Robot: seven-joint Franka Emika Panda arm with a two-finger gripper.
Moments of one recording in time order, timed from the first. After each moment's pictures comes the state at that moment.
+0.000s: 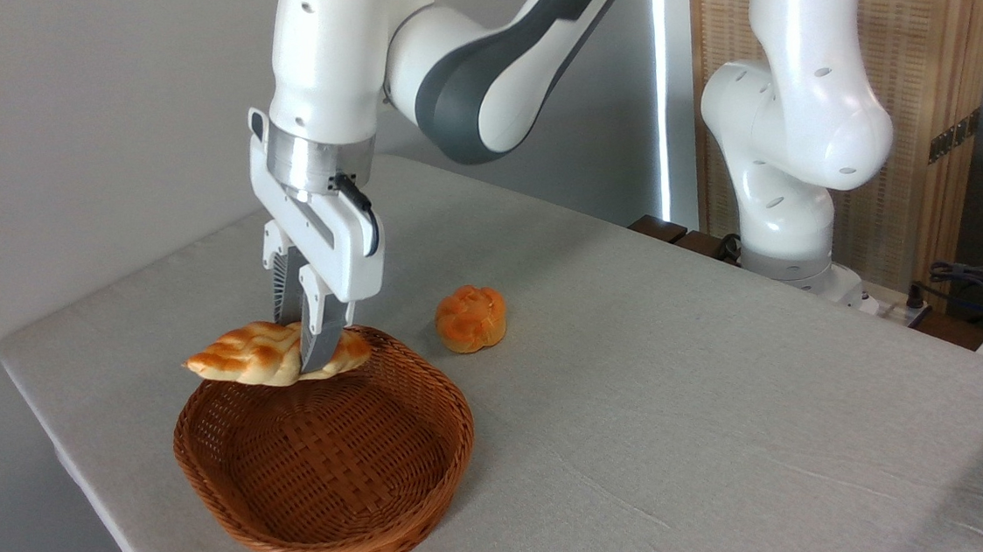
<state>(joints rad) -0.31 -0.08 0.07 -2.14 -0.29 2.41 0.83</state>
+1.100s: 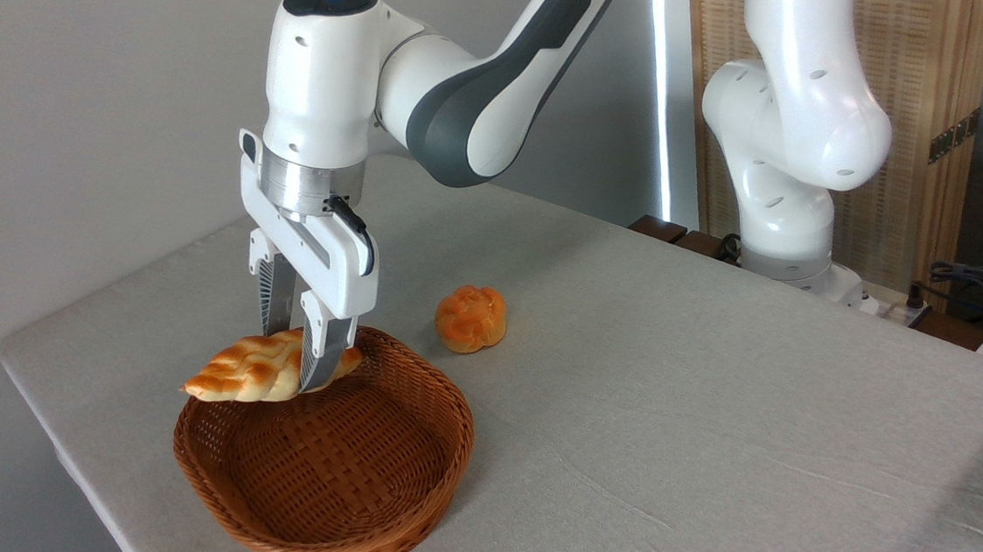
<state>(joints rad) -0.32 -0.04 0.07 -2.14 -0.32 2.44 0.81</state>
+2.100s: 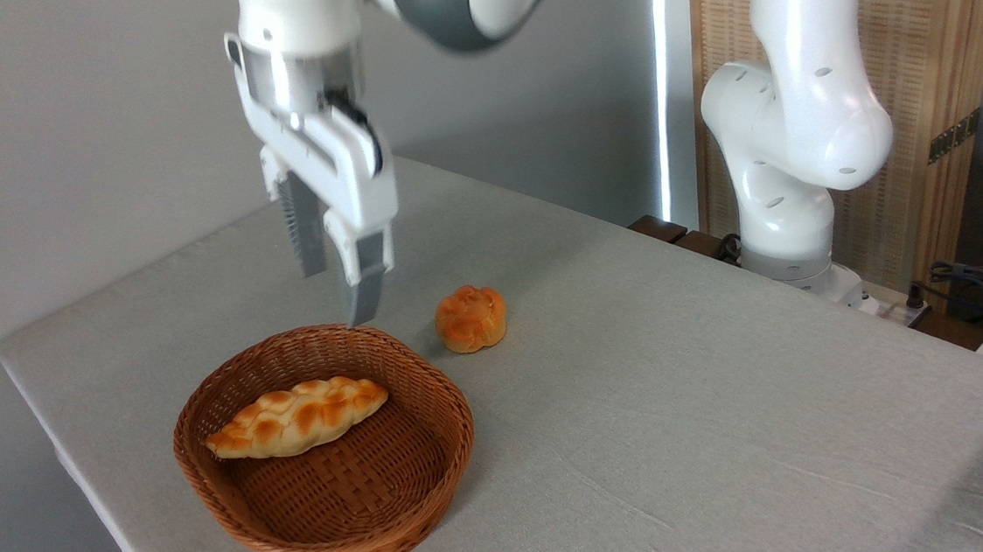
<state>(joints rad) -0.29 -0.09 0.17 -1.84 -0.17 1.86 0.81</state>
